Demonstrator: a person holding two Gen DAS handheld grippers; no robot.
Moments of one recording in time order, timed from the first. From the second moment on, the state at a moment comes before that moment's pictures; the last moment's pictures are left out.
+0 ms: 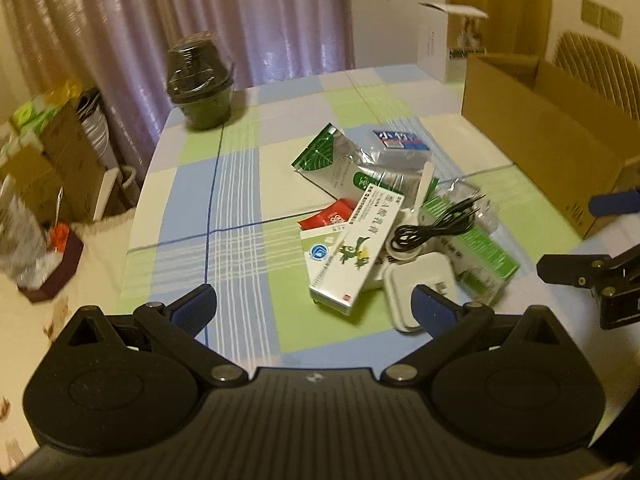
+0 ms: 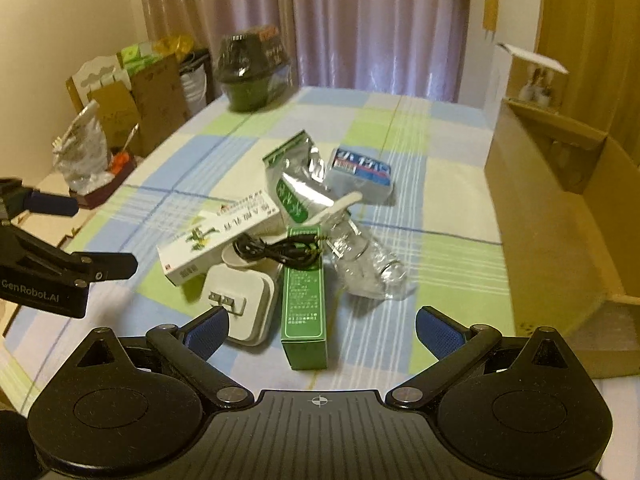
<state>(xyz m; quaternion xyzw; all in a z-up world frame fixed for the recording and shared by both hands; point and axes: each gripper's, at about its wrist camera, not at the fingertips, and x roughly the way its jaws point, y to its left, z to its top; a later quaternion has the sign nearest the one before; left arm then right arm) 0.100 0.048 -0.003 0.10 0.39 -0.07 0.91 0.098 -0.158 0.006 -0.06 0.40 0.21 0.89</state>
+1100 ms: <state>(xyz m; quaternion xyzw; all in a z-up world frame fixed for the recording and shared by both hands) 0.184 -0.064 -0.067 0.42 0.37 -0.39 0.73 0.118 -0.160 -0.030 -0.06 0.41 0.24 0.88</state>
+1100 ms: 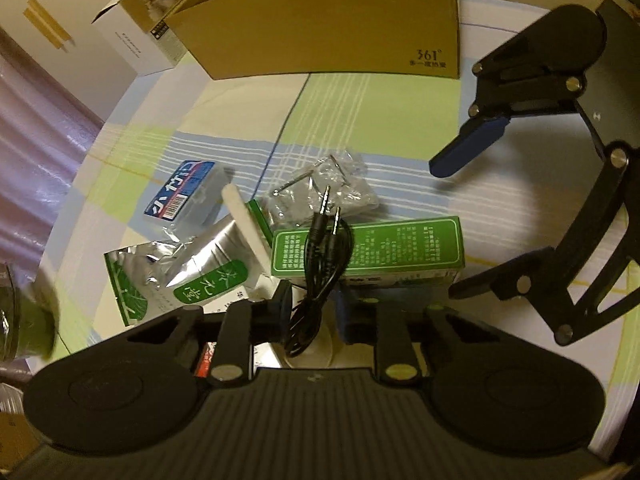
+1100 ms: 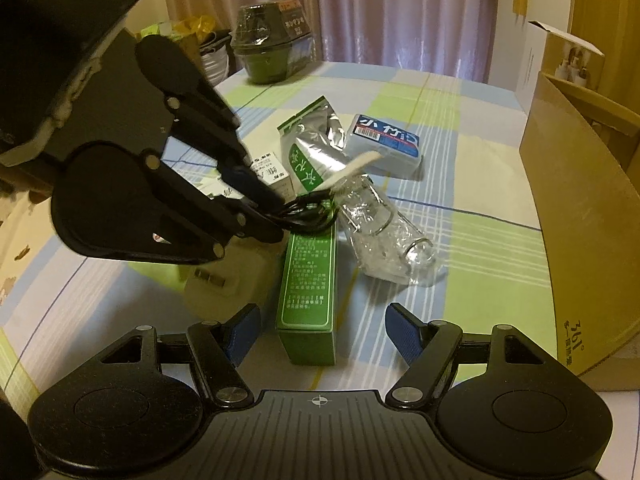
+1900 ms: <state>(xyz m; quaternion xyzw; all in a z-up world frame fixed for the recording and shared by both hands) 0.169 -0.004 -0.022 0.21 0.41 -0.28 0.85 0.141 -0.134 -0.035 -0.10 0.42 0.23 0.87</state>
